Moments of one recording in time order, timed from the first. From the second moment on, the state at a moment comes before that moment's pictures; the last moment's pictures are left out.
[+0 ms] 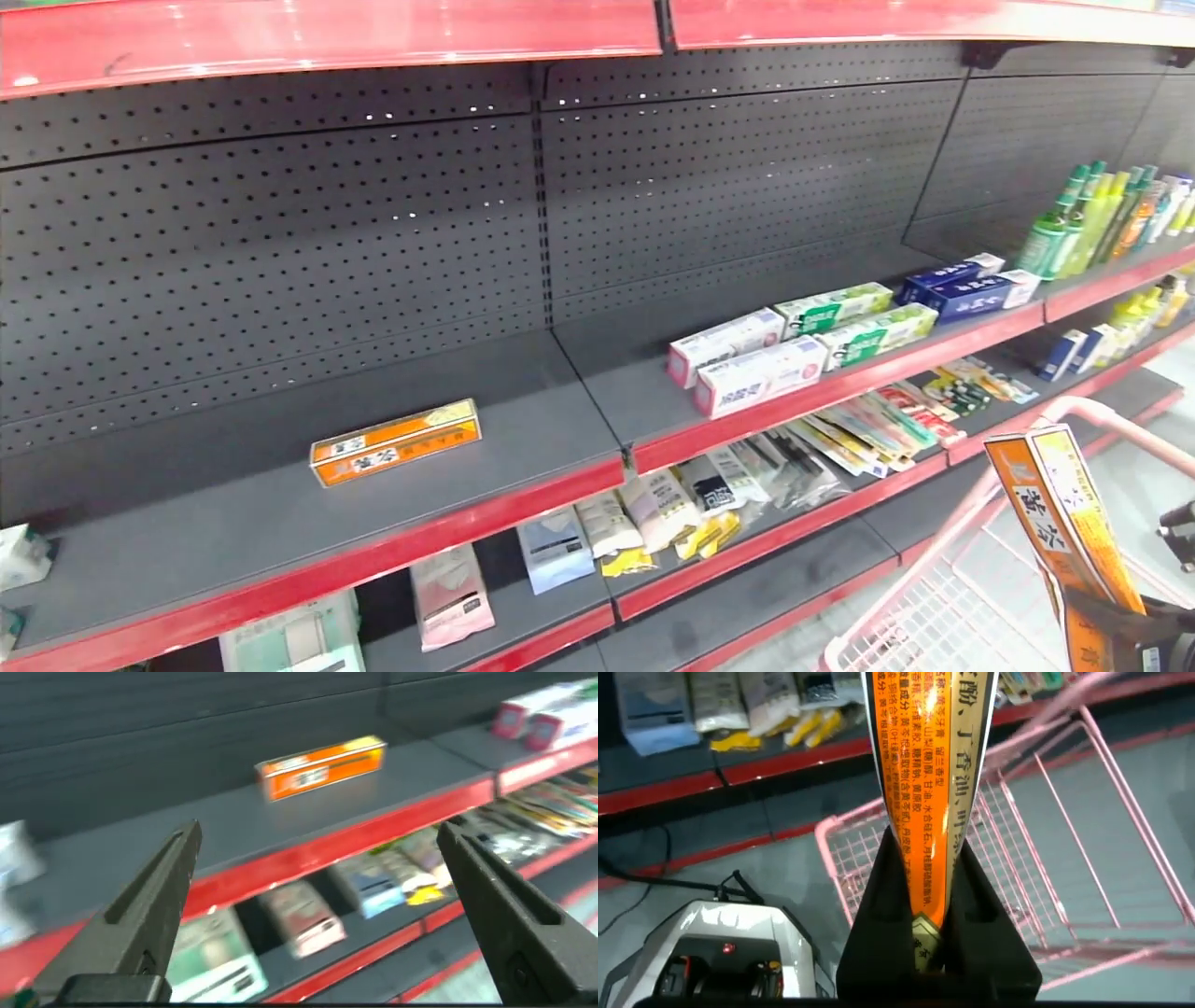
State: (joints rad) left arm -0.08 0.00 0.00 0.00 0.02 0.01; right arm 0.08 1.00 -0.12 -0.32 -0.11 -0.14
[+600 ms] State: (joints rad) left arm -0.08 0.00 0.00 0.00 0.02 0.01; right arm 0.07 0.94 -0.10 -0.32 -0.11 -0.14
